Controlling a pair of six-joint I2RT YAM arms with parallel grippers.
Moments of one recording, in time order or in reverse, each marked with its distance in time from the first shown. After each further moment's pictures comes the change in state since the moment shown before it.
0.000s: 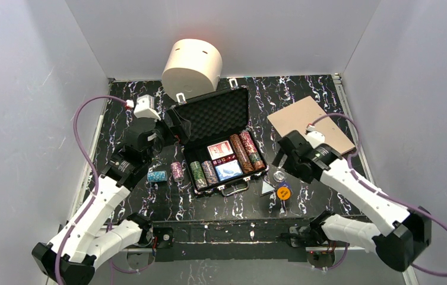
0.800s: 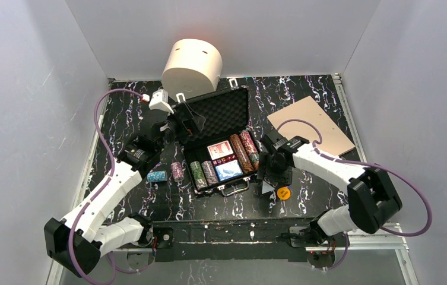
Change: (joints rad) left arm 0.000 0.168 -0.011 0.185 0.151 -0.093; right arm -0.049 0.284 -0.060 0.135 -0.430 -0.280
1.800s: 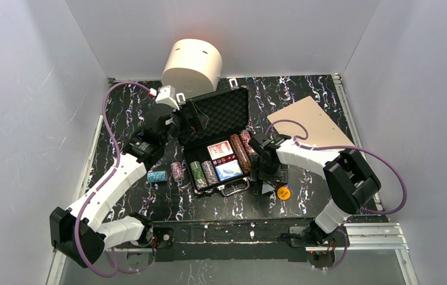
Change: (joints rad) left arm 0.000 0.086 0.057 -0.011 0.021 0.071; right arm 0.054 0.220 0.065 0.031 0.077 -0.021
